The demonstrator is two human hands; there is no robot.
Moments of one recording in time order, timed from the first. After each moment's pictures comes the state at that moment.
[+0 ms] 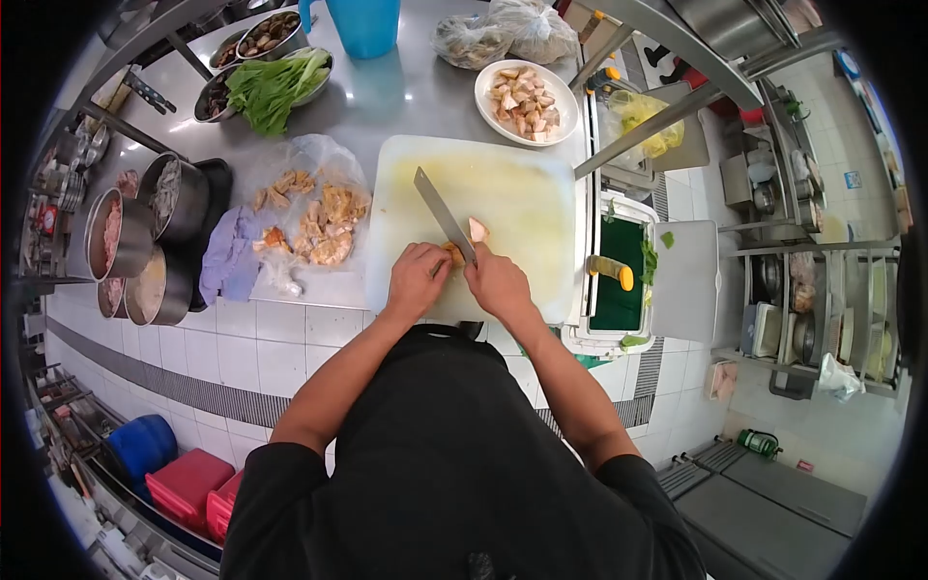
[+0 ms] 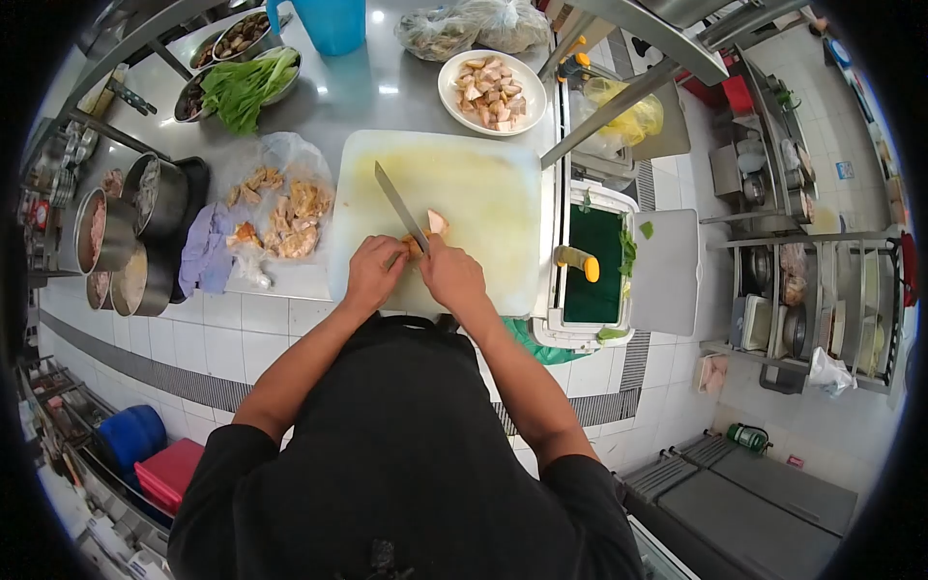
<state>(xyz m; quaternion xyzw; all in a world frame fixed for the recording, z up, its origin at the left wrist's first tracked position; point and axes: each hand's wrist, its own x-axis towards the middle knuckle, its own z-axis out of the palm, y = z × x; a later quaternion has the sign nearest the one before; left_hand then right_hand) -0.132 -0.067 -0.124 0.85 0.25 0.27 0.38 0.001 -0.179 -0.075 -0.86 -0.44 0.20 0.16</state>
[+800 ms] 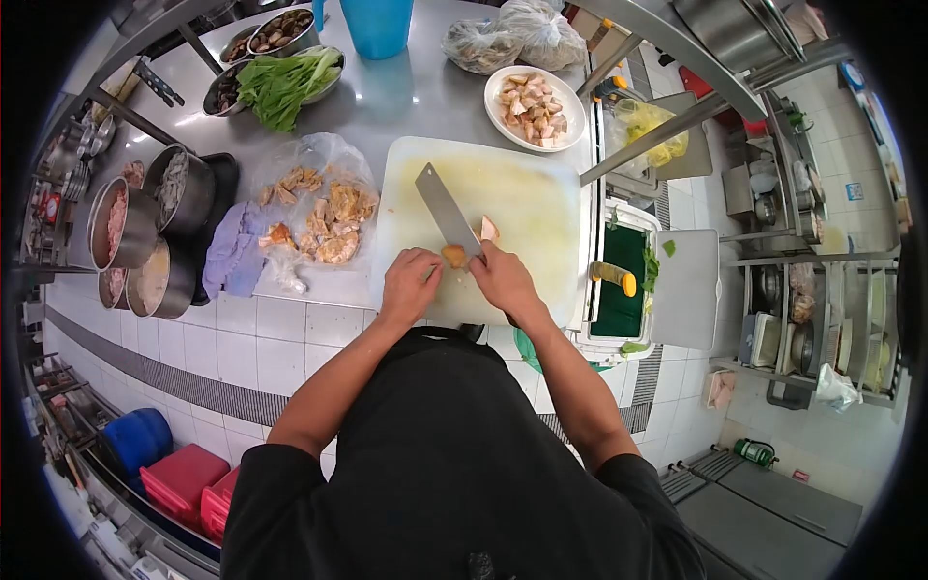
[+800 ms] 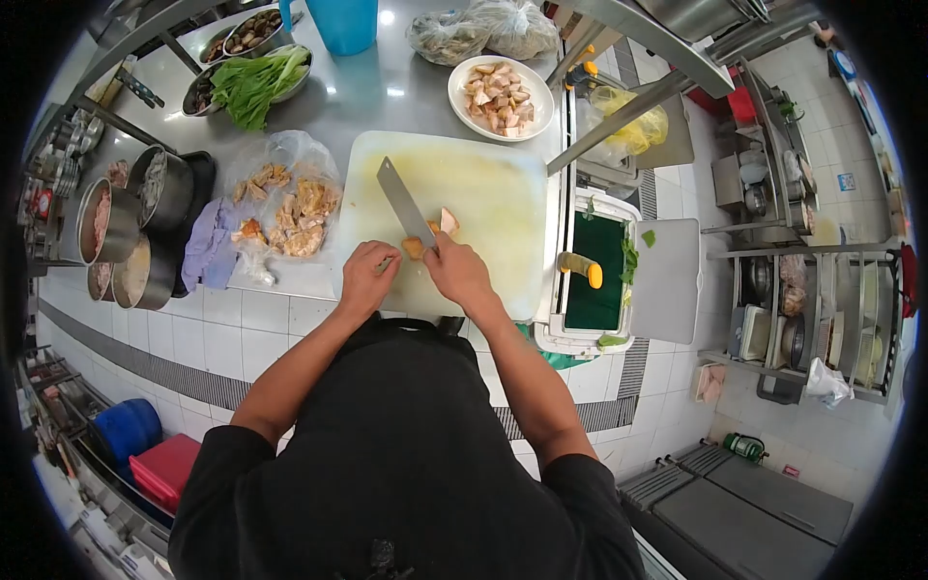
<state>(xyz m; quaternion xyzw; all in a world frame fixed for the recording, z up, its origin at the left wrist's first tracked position) -0.151 -0.065 -0.119 0.83 0.29 0.28 0.38 0.011 -0.176 -0.075 -0.84 -0.43 0.25 0.22</state>
